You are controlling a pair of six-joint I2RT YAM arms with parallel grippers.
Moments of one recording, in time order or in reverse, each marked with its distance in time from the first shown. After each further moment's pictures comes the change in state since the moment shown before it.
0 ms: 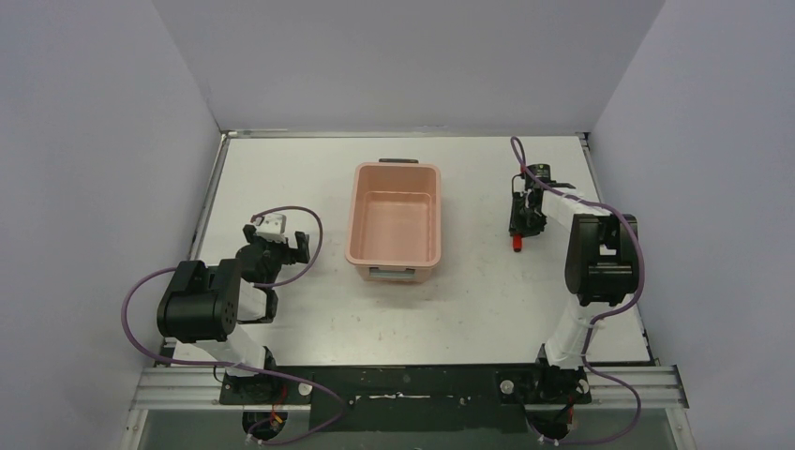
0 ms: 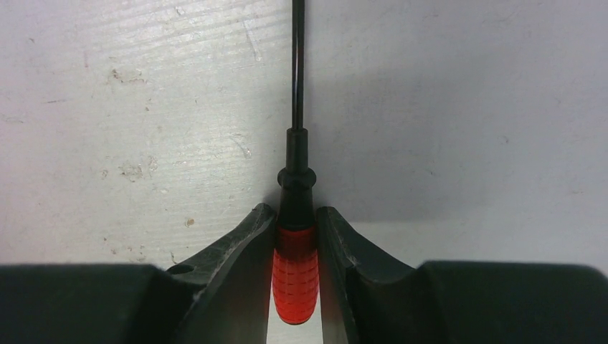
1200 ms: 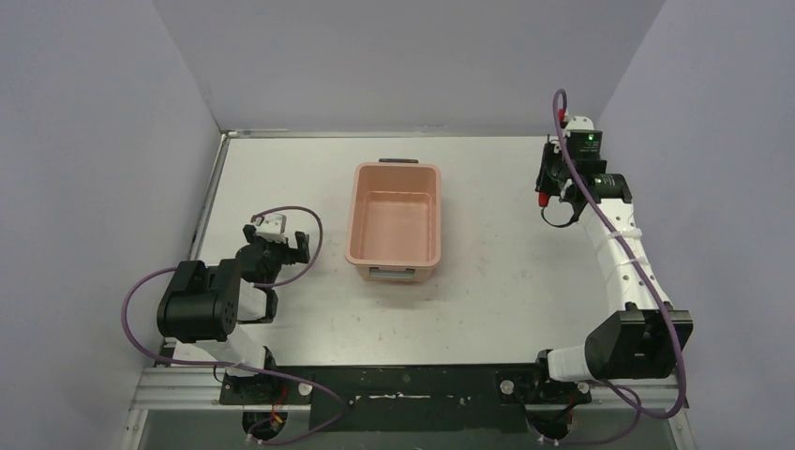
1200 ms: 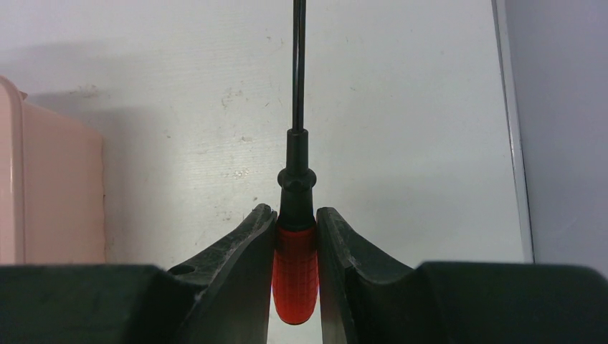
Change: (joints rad) left arm 0.000 0.000 0.000 0.000 0.000 0.000; right arm 0.000 -0.492 0.139 -0.140 0.033 -0.057
